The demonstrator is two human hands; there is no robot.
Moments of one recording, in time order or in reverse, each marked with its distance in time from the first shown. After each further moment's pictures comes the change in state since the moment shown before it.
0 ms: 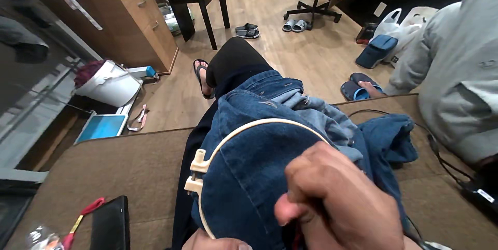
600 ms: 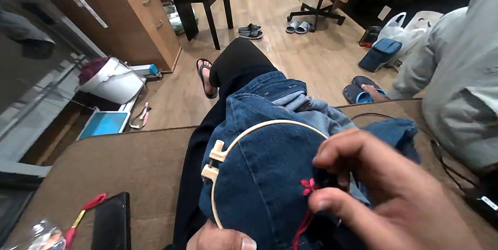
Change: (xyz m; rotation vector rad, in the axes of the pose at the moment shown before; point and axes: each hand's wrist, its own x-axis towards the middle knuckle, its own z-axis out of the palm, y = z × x) left_hand 0.007 -0.008 -0.002 -0.089 -0.013 0.015; right_hand 0.002 -0.005 -0.047 0.042 -0.204 0.365
